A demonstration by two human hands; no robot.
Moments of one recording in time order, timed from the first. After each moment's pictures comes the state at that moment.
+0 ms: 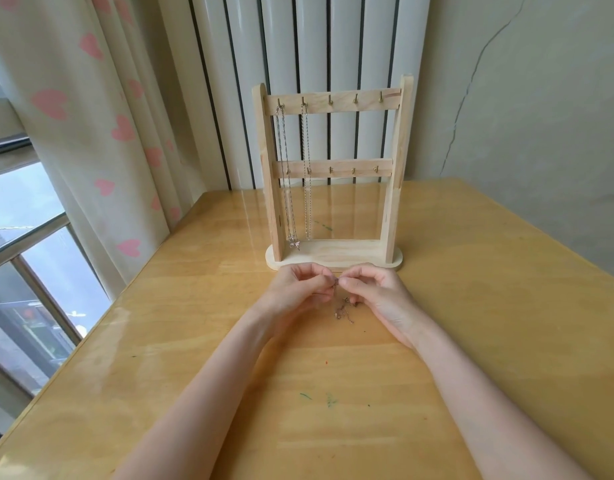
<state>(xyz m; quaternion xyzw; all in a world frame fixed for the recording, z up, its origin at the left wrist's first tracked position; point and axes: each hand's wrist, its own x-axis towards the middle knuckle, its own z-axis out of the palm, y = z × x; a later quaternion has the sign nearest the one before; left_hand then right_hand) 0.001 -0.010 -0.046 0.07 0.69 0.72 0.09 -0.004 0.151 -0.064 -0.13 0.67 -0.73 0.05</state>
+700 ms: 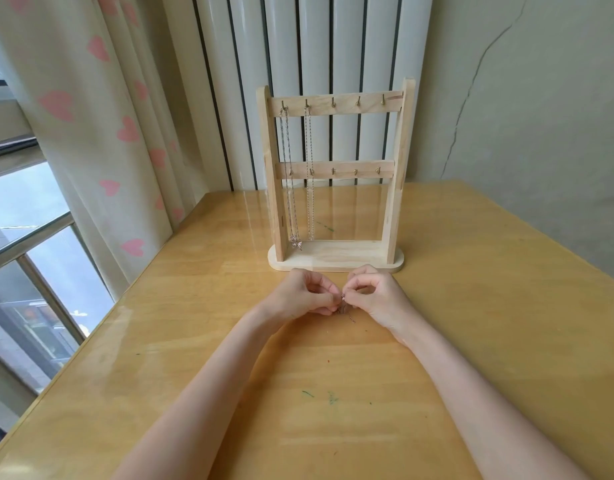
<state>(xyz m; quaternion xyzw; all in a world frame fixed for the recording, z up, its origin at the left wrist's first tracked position) 0.004 -0.012 -0.044 0.13 0.78 0.60 0.12 -0.001 0.145 -0.062 -0.12 0.79 -0.60 -0.01</state>
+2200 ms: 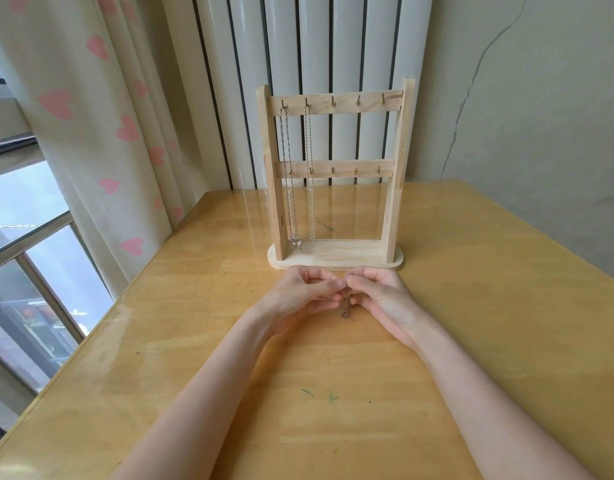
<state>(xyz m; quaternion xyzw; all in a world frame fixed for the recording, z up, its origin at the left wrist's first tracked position) 0.003 -0.013 -0.044 0.11 0.68 0.71 0.15 0.002 0.150 -0.059 -0.14 0.61 -0.78 0.09</state>
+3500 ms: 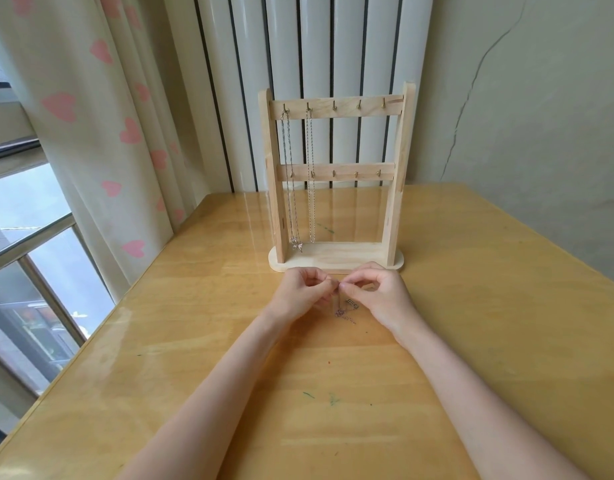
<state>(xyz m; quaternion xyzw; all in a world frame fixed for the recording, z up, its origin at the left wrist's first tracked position) 0.001 -0.005 -0.050 0.10 0.77 0.63 0.01 -0.002 0.145 -0.062 -0.13 0.77 -0.62 -0.08</state>
